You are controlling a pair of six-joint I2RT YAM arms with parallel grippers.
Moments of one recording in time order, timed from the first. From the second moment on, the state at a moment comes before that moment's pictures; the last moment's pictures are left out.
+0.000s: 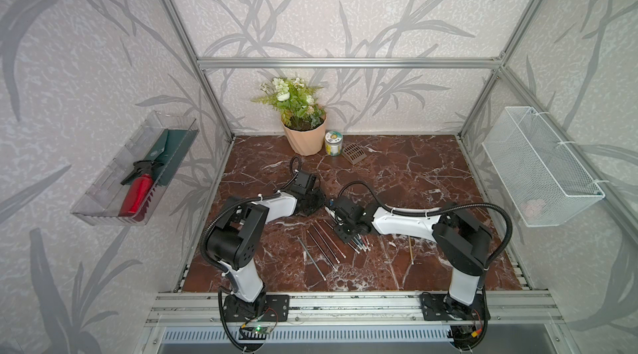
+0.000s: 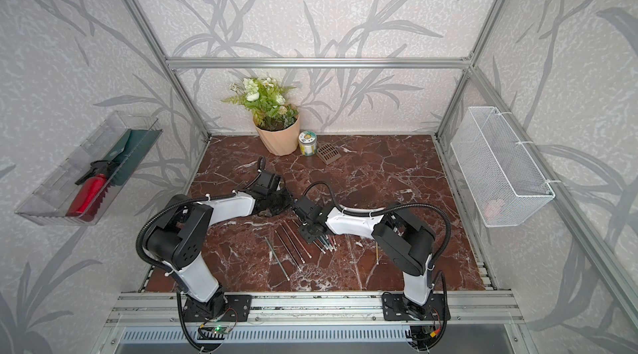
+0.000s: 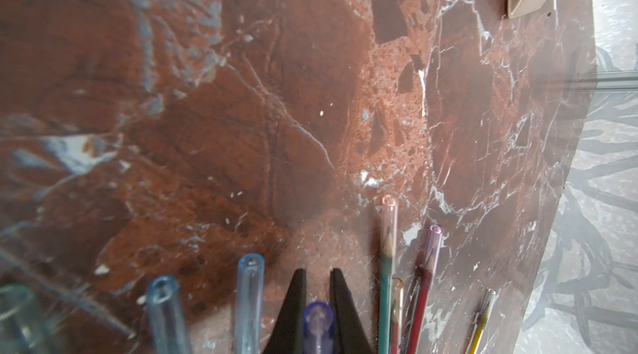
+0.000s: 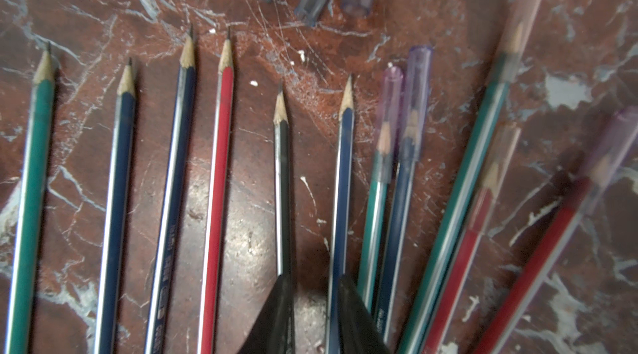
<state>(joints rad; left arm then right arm) -0.41 1.75 0.88 -0.08 0.22 -0.94 0.97 1.86 1.14 -0.40 0.05 0.21</state>
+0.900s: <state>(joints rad) -0.41 1.76 0.88 -0.11 0.21 -0.94 0.95 1.85 1.13 -0.41 0.12 0.26</state>
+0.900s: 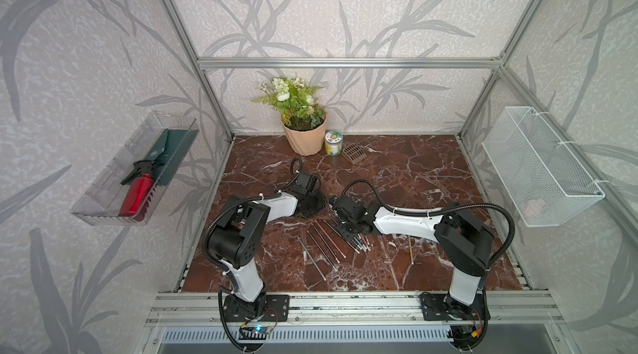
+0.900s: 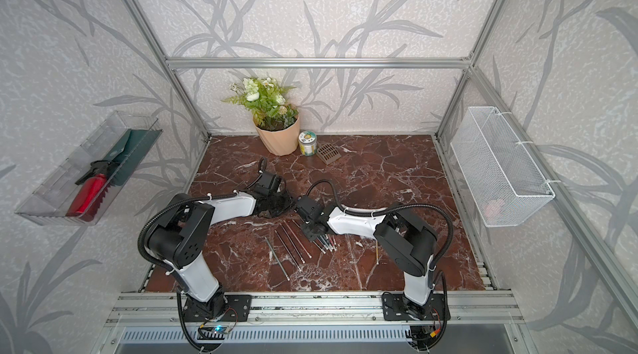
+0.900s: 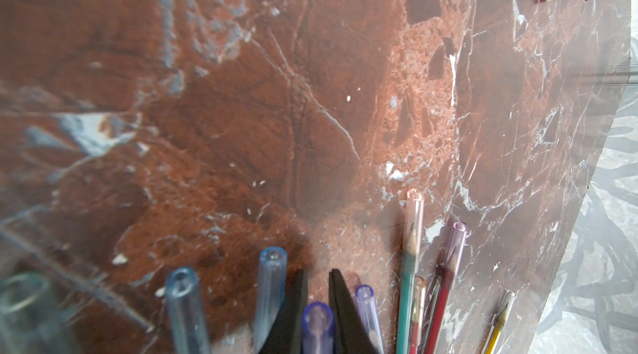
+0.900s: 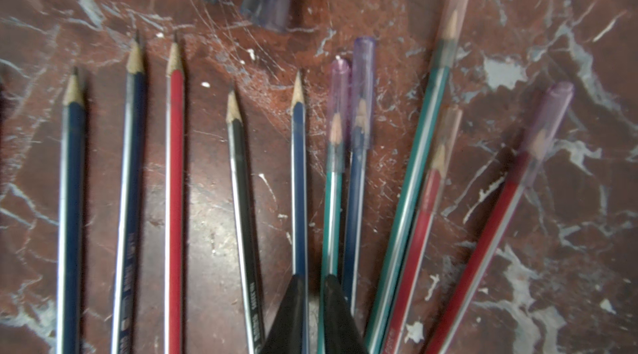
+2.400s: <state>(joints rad) -0.41 1.52 0.71 0.01 0.24 -0.96 0.95 1.77 1.11 -0.40 0.12 0.26</state>
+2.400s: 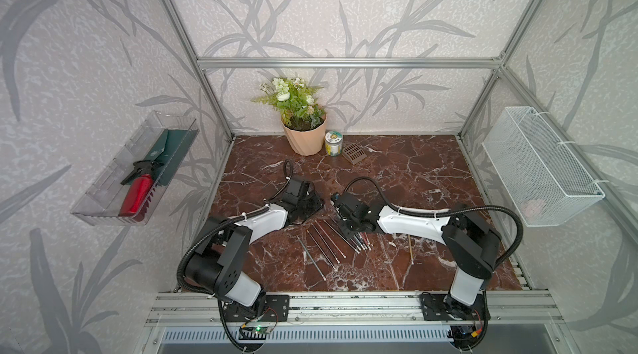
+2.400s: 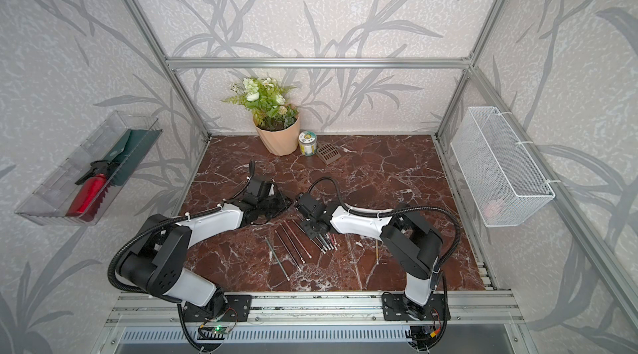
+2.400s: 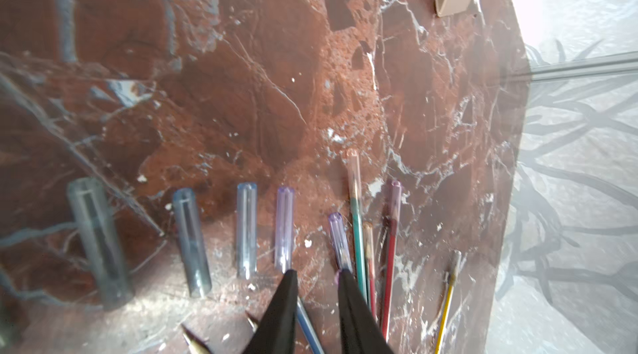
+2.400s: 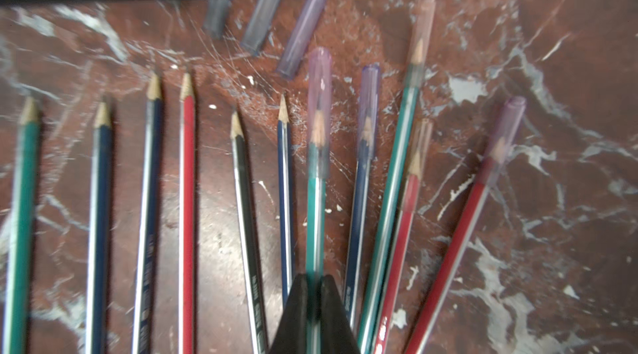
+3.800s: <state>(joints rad) -0.44 1.47 0.64 0.21 0.29 -1.02 0.96 1.74 1.13 -0.31 0.02 0.30</state>
